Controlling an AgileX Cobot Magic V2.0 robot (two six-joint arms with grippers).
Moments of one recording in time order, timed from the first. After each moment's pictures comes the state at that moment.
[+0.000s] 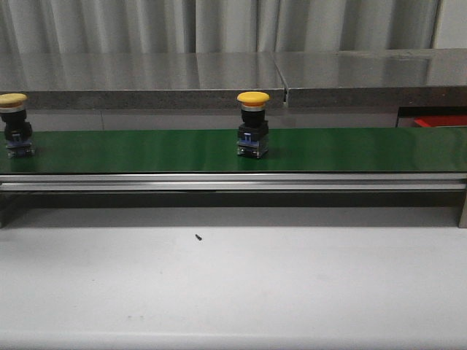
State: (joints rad) left arm -0.01 1.45 -1.43 -0.26 0.84 0.24; right arm -0.01 0.67 -0.68 0.06 0.74 -0.22
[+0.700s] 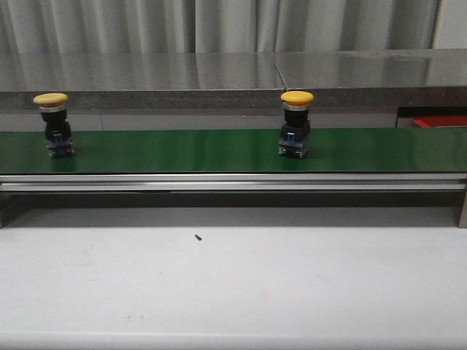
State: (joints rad) left arm -0.06 0.67 -0.62 -0.29 0.53 0.25; right arm -0.01 0.67 -0.68 0.06 0.73 -0.22
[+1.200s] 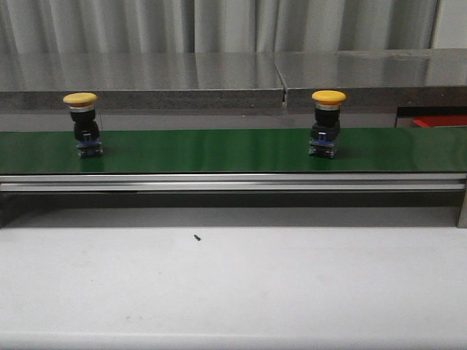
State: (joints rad) left arm -0.06 0.61 -0.55 -0.31 0.48 0.25; right arm -0.01 0.71 -0.71 0.15 0.80 -0.22
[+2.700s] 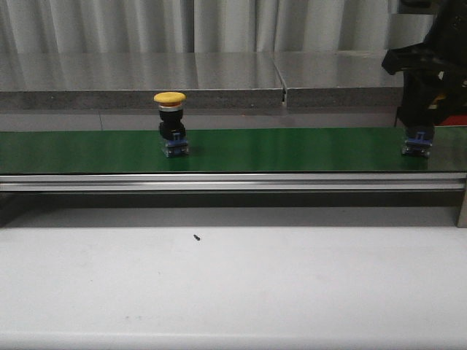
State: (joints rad) left arm -0.06 0.61 -0.55 -0.31 0.47 0.25; right arm 0.02 1.80 -1.40 0.17 0.80 -0.21
